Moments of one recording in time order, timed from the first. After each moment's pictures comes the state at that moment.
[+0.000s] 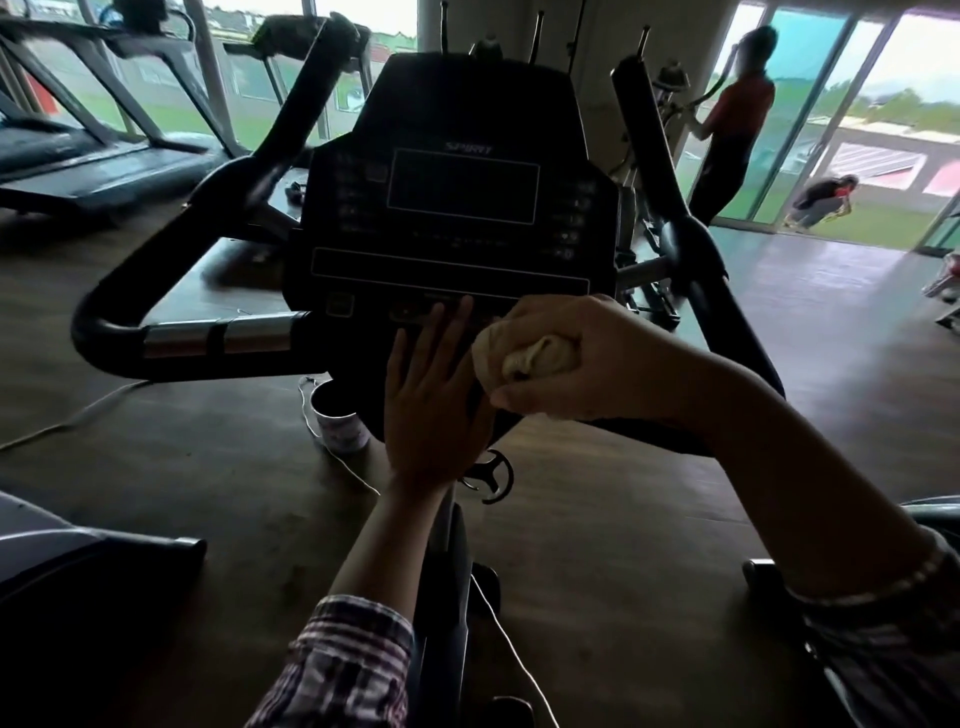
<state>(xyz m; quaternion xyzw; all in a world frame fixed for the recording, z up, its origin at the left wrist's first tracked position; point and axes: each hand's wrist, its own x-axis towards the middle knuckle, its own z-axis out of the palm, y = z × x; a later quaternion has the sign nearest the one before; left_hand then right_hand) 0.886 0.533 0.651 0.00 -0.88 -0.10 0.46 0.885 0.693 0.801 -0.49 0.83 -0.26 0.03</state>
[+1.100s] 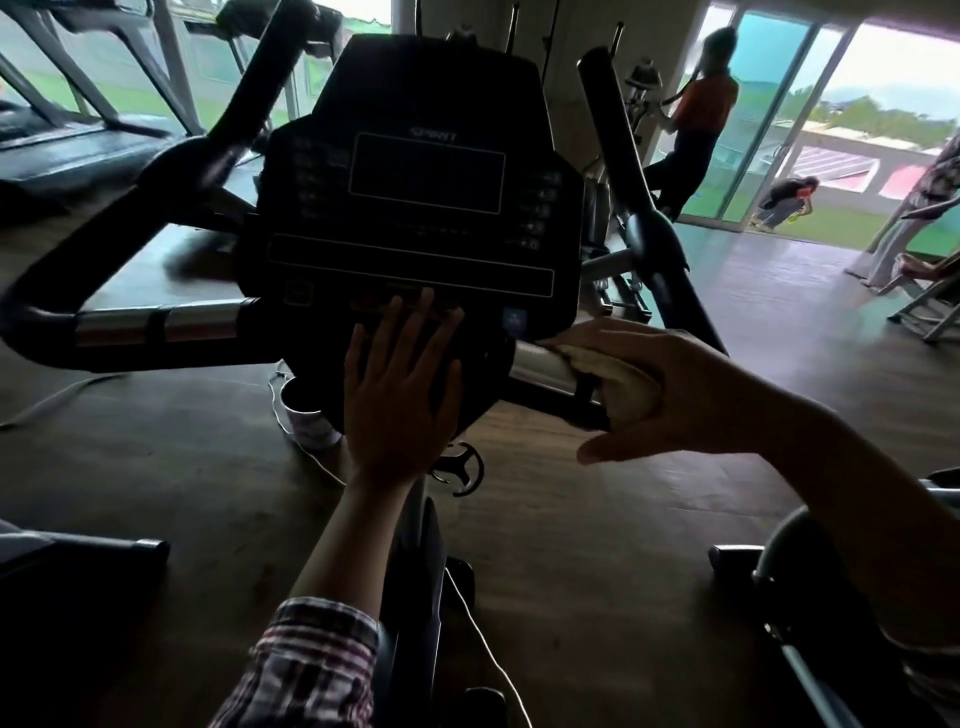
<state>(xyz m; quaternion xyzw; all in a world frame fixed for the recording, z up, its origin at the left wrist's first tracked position) 0.885 0.534 0.647 0.03 -0.87 -0.08 0.48 0.869 0.775 0.780 -0.49 0.84 -0.24 0.02</state>
